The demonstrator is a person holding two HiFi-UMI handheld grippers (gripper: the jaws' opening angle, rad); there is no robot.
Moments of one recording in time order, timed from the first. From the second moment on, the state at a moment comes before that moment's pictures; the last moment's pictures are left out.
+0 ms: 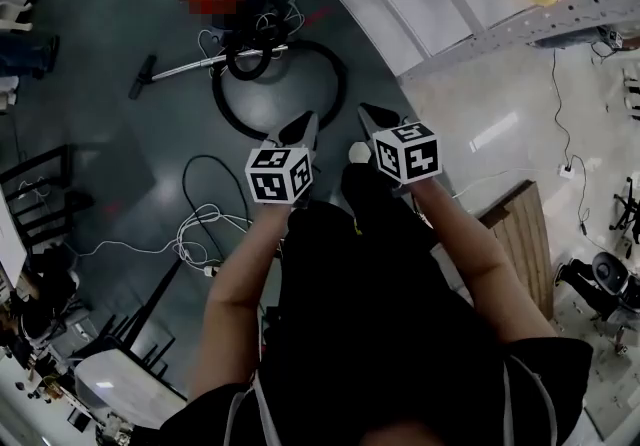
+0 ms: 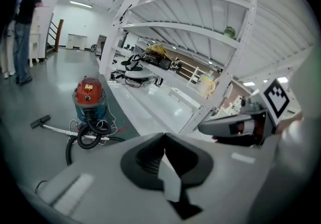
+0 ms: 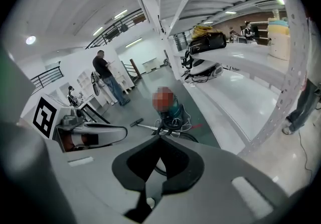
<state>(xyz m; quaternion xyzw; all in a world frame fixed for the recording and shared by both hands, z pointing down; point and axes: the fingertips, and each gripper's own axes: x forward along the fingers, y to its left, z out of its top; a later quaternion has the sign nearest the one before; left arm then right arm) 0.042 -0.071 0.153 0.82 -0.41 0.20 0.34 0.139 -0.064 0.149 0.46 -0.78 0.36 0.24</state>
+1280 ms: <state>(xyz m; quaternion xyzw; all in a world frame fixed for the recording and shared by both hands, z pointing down) 0.067 -0.089 0.465 0.81 -0.39 0.25 0.35 0.181 -0.131 0.447 0.49 -0.75 0.36 0.26</state>
